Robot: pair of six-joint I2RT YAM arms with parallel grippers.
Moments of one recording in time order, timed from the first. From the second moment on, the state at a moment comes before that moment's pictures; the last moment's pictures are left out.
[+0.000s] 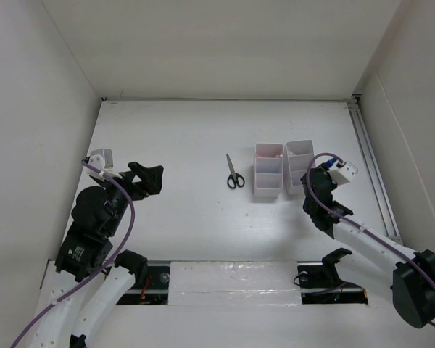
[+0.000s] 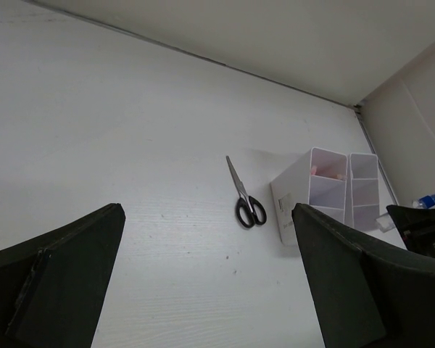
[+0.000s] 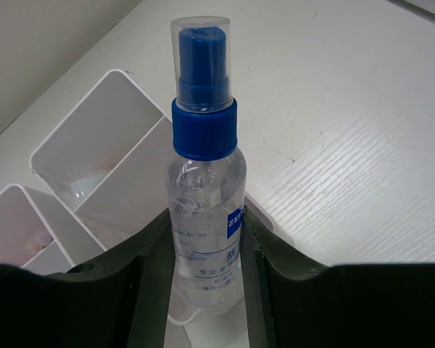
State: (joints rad) left arm -0.40 0.45 0.87 -0.56 -0.17 -0.50; right arm 0.47 0.98 0.40 0.15 0.89 0.78
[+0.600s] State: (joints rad) left arm -0.40 0.43 0.87 -0.55 -0.12 -0.49; right arm 0.47 1.08 0.47 0.20 0.94 0.79
